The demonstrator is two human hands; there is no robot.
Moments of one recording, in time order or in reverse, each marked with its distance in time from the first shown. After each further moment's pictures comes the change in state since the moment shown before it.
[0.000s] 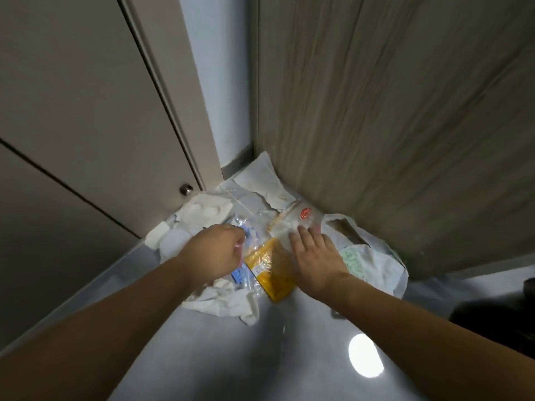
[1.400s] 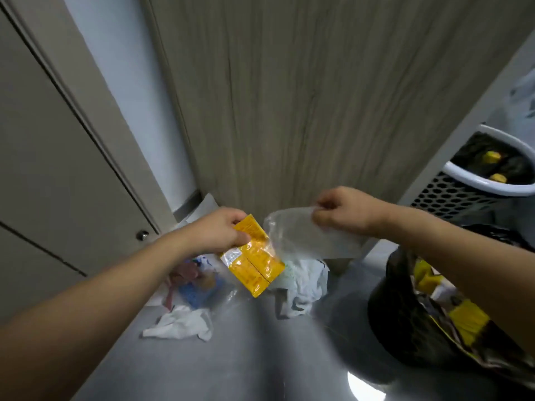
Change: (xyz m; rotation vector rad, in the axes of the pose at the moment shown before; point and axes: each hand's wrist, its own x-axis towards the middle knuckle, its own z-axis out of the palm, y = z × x) left_hand -0.005 0.164 -0.103 -0.552 -0.146 0.108; right_hand -0.164 0.141 -0.178 0.574 0.206 0.074
